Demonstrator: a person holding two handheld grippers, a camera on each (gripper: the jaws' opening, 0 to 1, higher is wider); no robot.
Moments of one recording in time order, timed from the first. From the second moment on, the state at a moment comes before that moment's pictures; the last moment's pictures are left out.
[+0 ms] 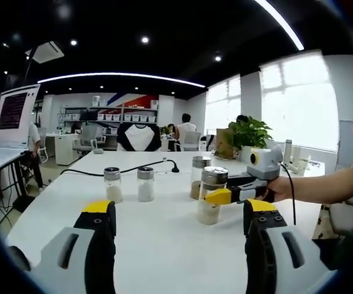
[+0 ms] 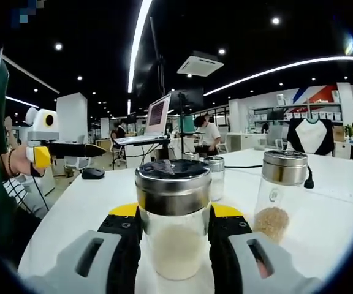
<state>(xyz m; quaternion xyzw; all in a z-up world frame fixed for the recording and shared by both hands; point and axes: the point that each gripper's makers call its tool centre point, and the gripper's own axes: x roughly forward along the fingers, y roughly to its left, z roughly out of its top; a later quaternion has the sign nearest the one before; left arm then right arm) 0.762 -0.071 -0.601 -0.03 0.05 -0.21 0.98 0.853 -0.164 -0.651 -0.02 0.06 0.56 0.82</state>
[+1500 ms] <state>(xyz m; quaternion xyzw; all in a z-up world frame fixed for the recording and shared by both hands) 0.762 -0.067 -0.604 -0.04 0.06 -0.21 0.97 0.860 -0.183 -0.633 0.02 0.04 0.37 0.93</state>
